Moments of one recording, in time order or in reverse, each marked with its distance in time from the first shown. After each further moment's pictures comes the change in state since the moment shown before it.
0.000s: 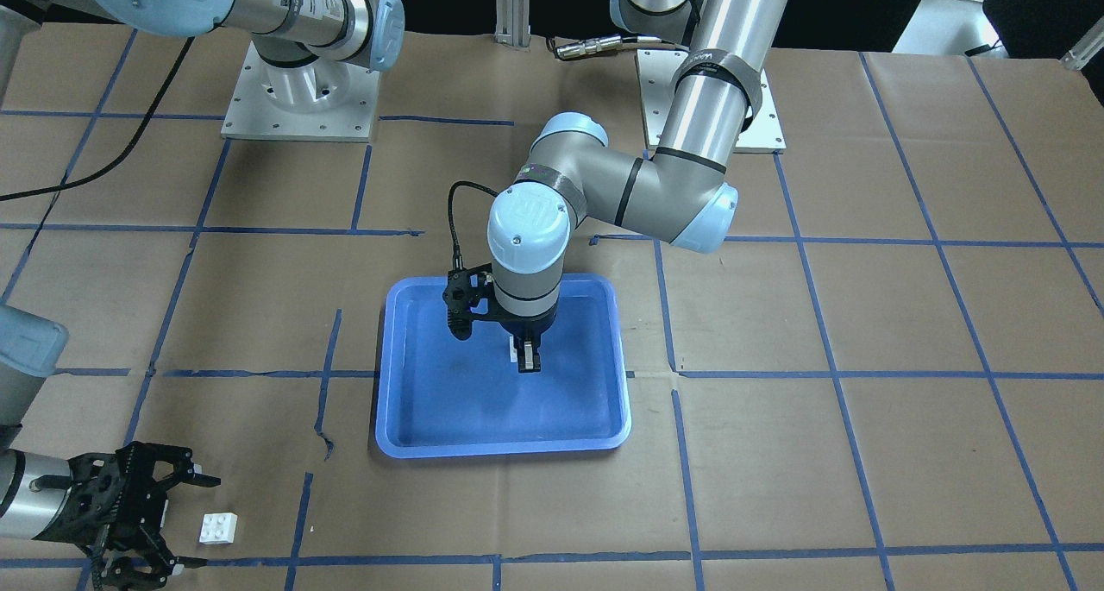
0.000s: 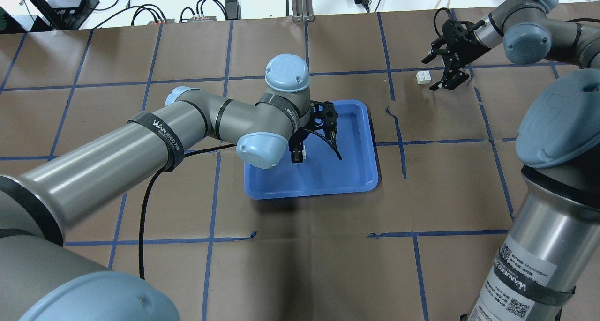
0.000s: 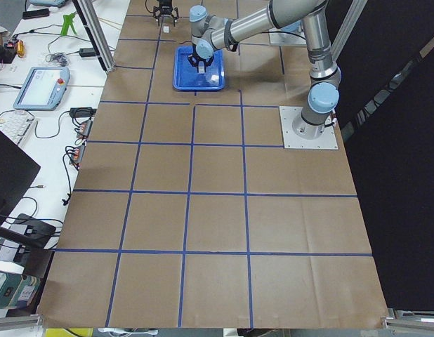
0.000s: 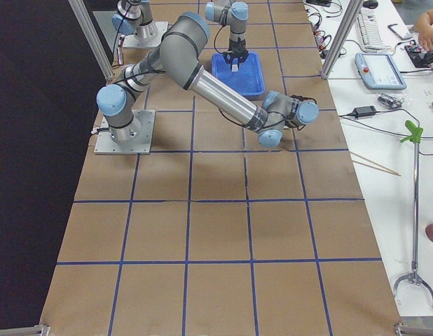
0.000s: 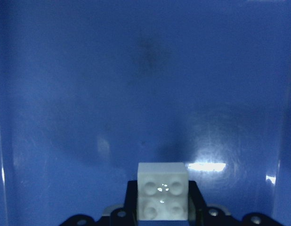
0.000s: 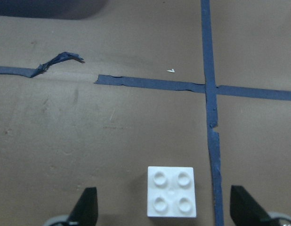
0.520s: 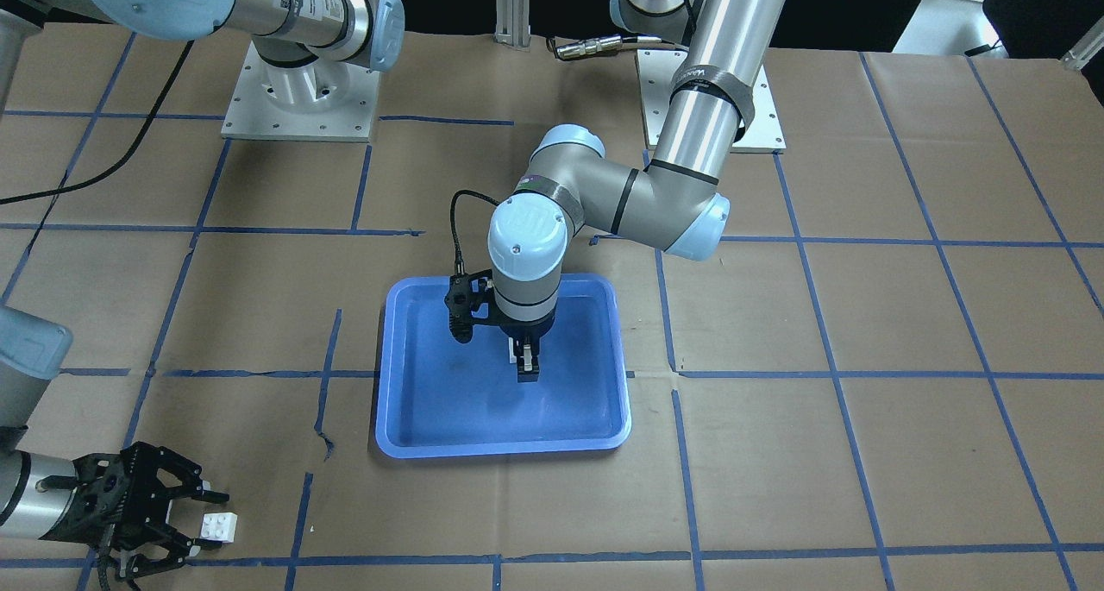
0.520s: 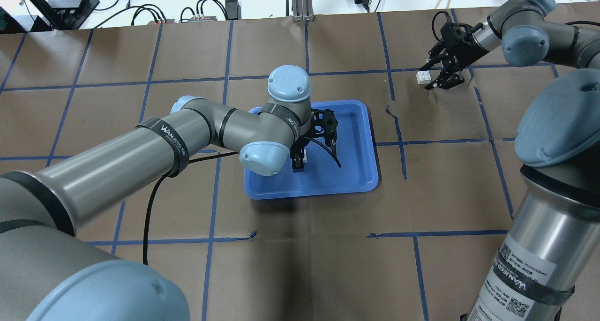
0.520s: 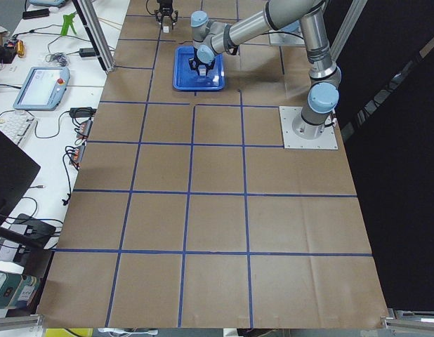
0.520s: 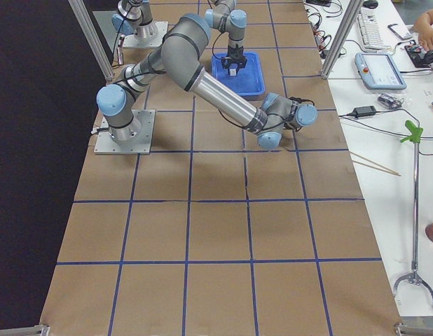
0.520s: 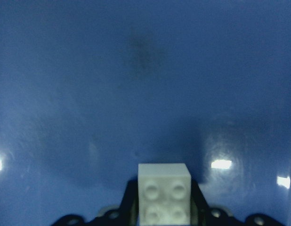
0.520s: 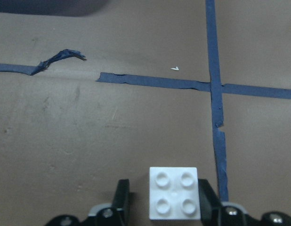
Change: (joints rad) left arm -0.002 -0.013 -0.029 0.040 0.000 -0.002; right arm -0.001 0.006 0.002 -0.002 0.002 -0.013
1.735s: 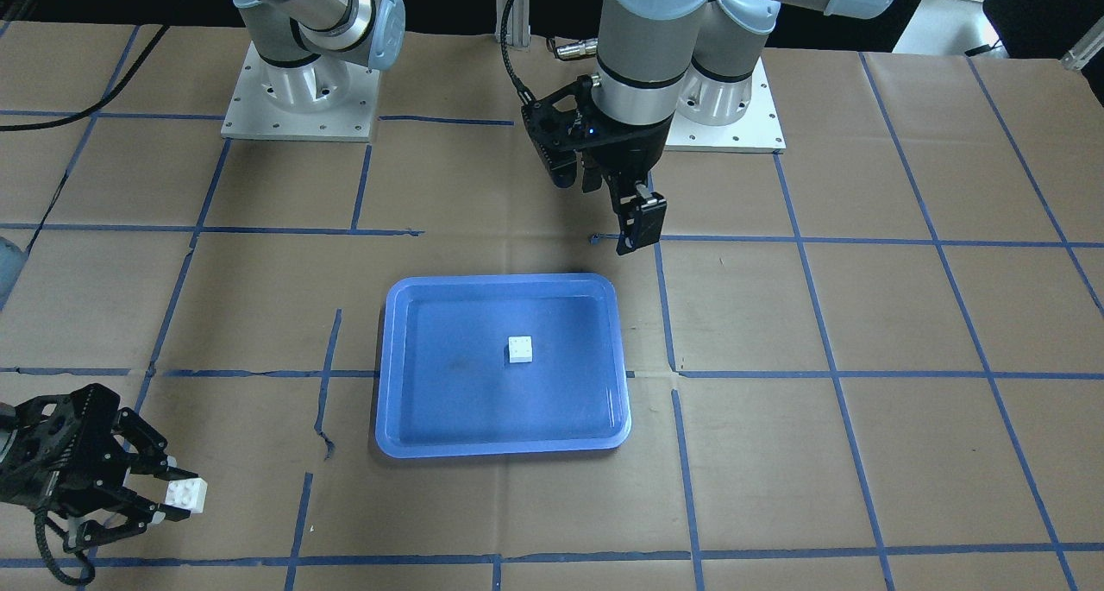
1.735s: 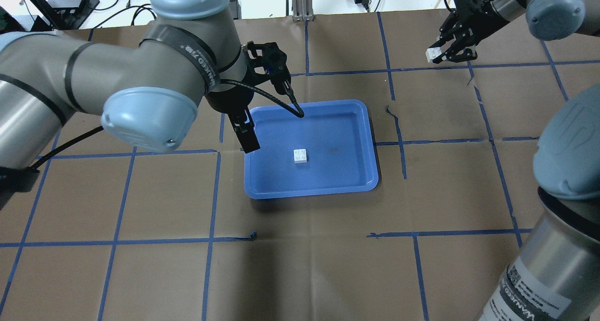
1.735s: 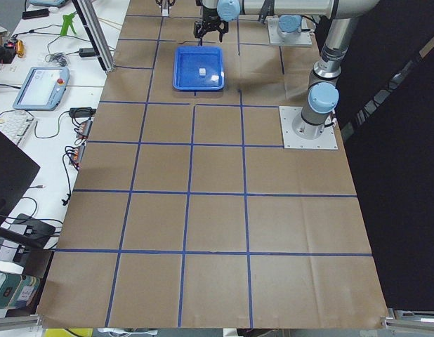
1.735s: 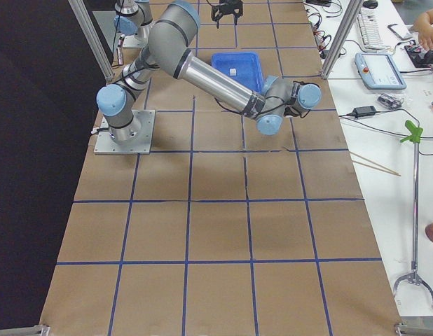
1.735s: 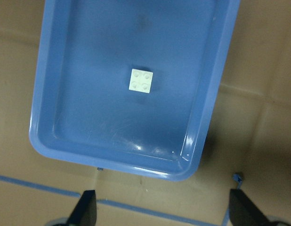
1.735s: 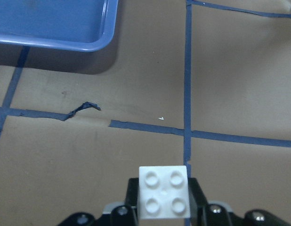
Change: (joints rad) left arm 0.130 0.493 0.067 -0.493 0.013 -0.216; right arm 0.013 -0.205 0.043 0.088 -0.003 0.013
